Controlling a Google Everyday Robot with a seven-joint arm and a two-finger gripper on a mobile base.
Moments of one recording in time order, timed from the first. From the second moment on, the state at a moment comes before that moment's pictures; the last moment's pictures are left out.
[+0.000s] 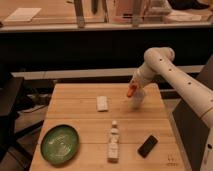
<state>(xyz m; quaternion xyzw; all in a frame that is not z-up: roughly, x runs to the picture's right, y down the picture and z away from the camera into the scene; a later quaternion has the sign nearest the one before) 0.176 -0.002 0.807 -0.16 -0.23 -0.41 0.87</state>
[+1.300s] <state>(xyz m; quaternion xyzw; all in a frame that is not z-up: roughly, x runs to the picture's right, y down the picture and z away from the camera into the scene) 0.197 -0.007 0.816 -0.15 -0.20 -0.41 0.88</state>
